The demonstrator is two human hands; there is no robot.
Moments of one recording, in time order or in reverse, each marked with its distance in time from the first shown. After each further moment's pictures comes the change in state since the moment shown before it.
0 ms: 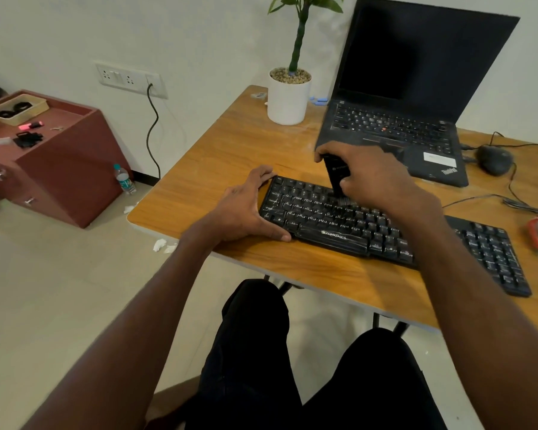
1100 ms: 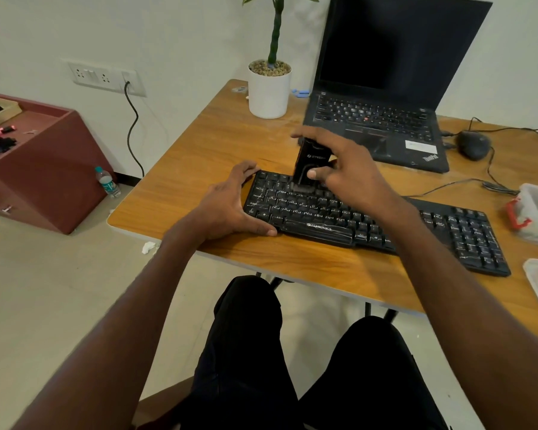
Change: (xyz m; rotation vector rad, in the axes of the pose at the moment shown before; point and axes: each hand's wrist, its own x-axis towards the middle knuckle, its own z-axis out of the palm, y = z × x) left_hand 0.006 -0.009 0.001 -0.003 -0.004 0.085; right_hand -0.020 0.004 0.012 0.431 0.103 -0.104
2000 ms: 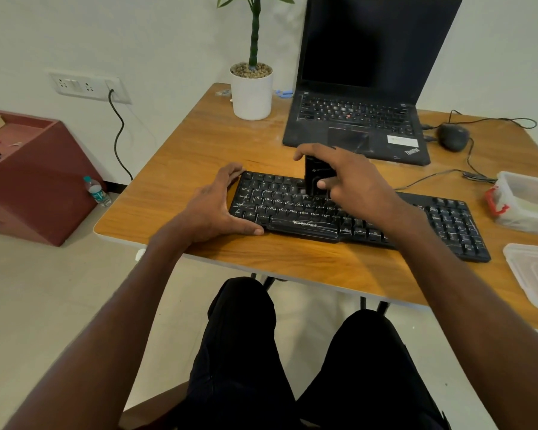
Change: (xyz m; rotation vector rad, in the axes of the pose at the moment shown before) left_hand 0.002 -0.004 -0.001 -0.002 -0.011 -0.032; right_hand -0.022 0.019 -0.016 -0.253 -0.039 0.011
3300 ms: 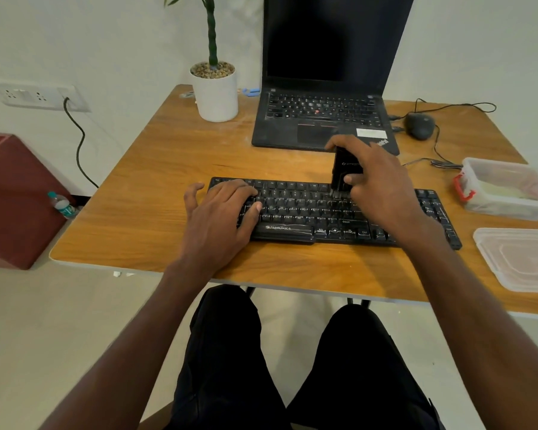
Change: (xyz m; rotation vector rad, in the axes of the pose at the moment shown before) left_hand -0.007 0.052 0.064 0.557 0.426 0.266; right_hand -0.038 0.045 -0.023 -0.110 0.287 0.222
